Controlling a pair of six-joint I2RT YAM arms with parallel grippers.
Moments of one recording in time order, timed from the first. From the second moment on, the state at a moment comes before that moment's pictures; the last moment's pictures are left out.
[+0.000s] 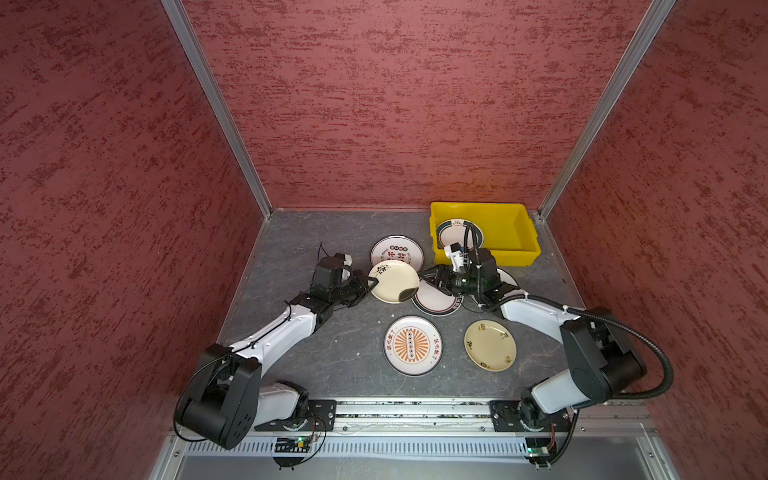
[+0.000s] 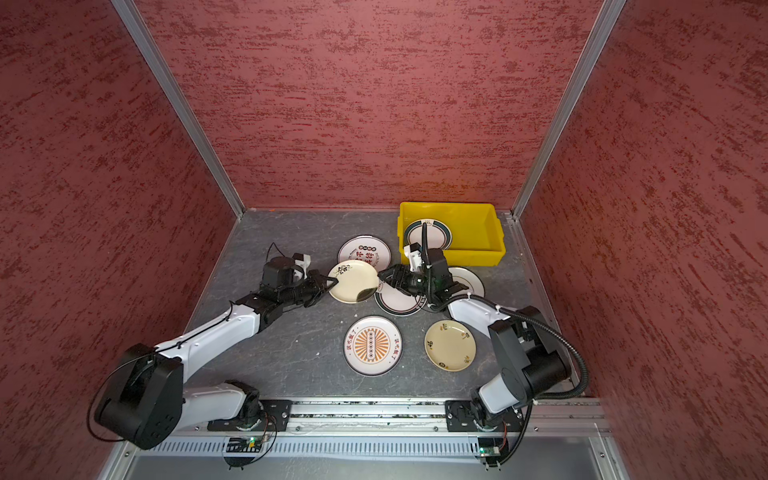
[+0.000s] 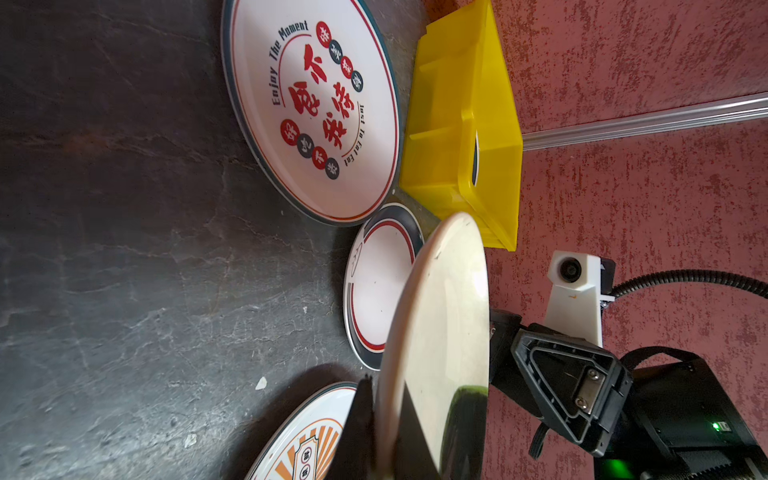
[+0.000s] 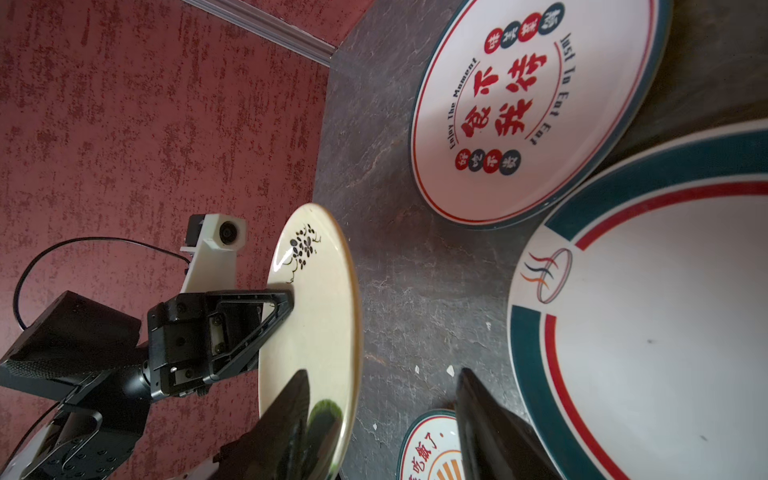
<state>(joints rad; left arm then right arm) -0.36 1.29 0.66 0.06 0.43 -1.04 0.42 1.54 0.78 0.28 -0.64 0.91</state>
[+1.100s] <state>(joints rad) -0.40 1.50 0.79 0.17 0.48 -1.02 0.44 1.63 0.80 0.27 -0.64 0.95</state>
